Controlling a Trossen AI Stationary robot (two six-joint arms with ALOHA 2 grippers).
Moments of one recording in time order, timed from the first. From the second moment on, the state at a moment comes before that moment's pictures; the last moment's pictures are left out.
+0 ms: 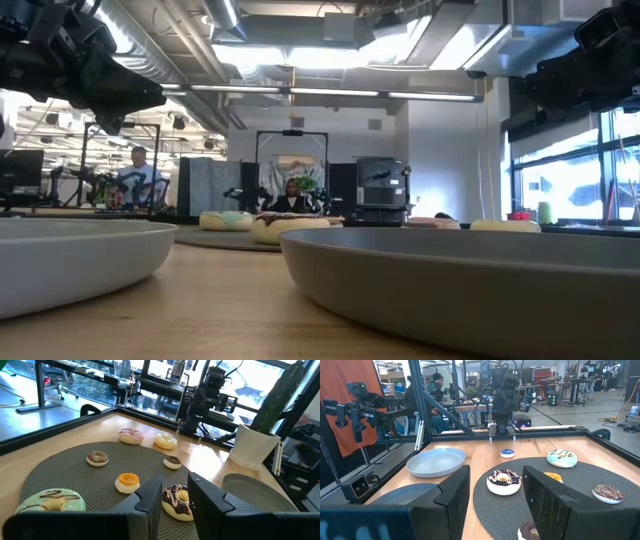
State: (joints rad) left arm -0.03 0.00 0.08 -0.16 -0.24 -0.31; right arm 0.14 0.00 0.01 0.02 0.05 0.07
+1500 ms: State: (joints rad) left arm -0.03 0.00 0.08 -0.15 -0.25 -0.26; right arm 0.14 0.00 0.01 0.03 0.09 0.07
